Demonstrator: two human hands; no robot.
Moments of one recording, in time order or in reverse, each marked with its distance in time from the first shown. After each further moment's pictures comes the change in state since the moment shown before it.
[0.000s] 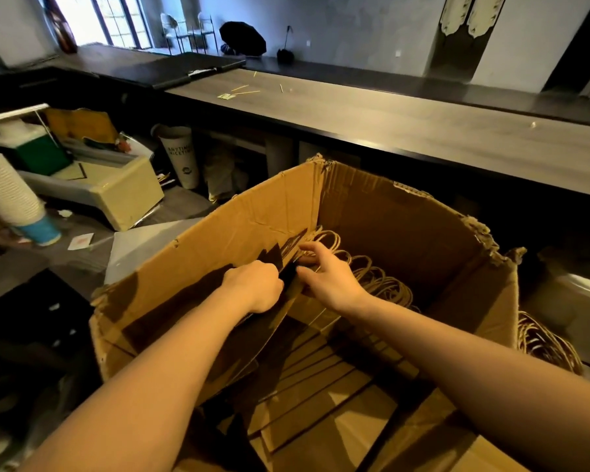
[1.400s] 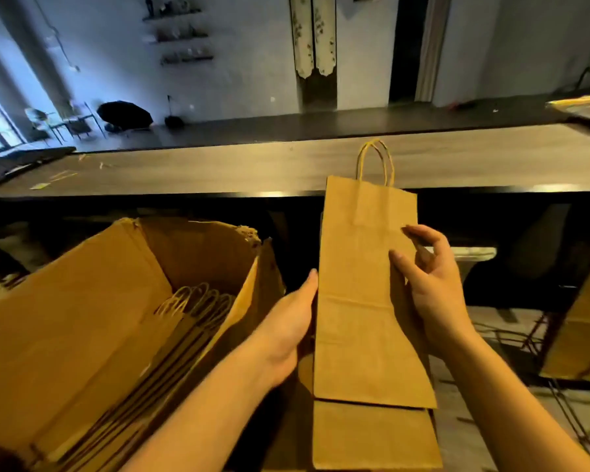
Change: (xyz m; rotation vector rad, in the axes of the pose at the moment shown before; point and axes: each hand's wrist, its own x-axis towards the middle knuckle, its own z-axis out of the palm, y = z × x) left_hand -0.128 0.299 0.023 -1.390 -0.367 0.268; right_hand -0.247 0.132 -0.248 0.557 0.916 -0.246
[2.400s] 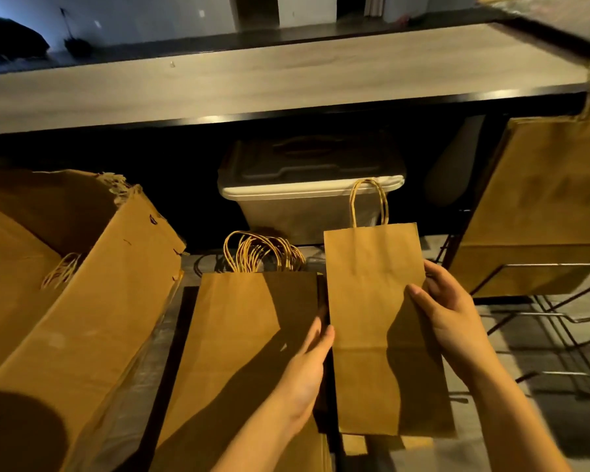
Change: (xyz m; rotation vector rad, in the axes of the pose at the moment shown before) left_hand 0.033 -0.154 0.132 -0.125 -0.085 -0.397; right_hand -0.065 0.064 -0.184 -0.134 0.099 0.396
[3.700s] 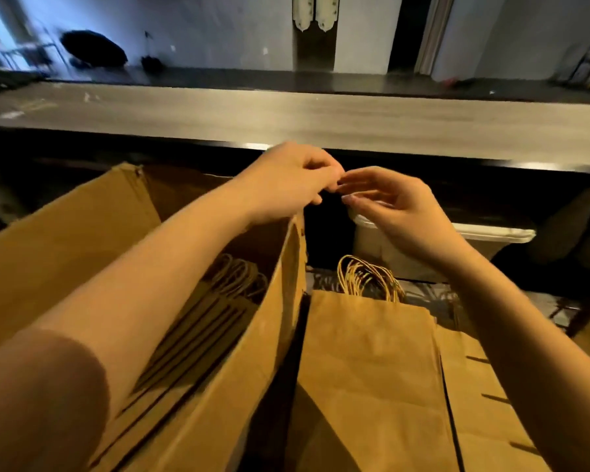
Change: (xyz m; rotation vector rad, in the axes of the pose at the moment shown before) left_hand -0.136 0.249 -0.153 1.037 0.179 0.846; right_hand 0.005 -0.161 0.250 -0.533 -0.444 -0.609
